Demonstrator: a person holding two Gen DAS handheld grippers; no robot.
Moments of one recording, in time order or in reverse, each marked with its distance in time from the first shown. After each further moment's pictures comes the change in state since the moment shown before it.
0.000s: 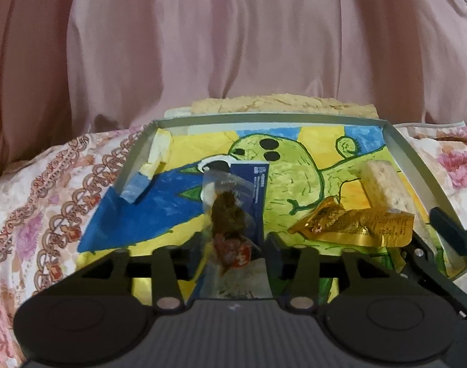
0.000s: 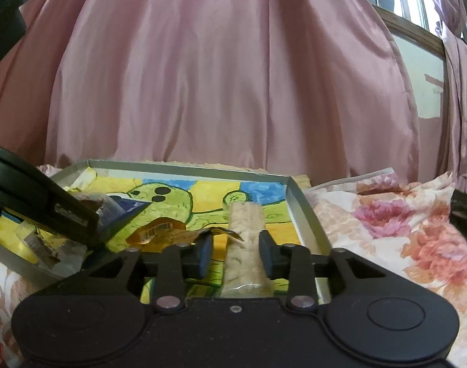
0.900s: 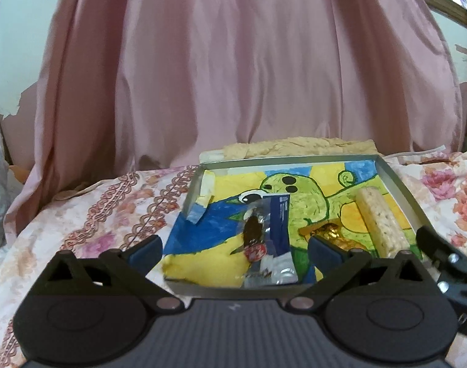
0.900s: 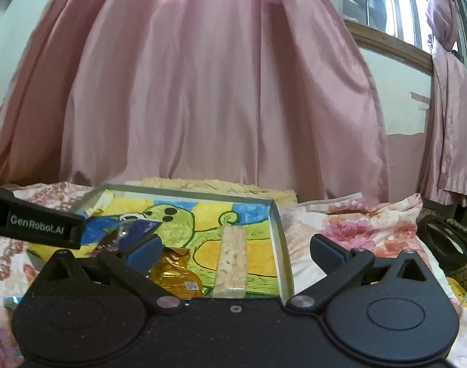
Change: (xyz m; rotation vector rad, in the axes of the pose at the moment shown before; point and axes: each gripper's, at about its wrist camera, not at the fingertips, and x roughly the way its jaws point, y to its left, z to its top) left arm -0.110 0.026 -0.013 0.023 -0.143 0.066; right arm -0.094 -0.022 0.049 0.026 0.002 0.023
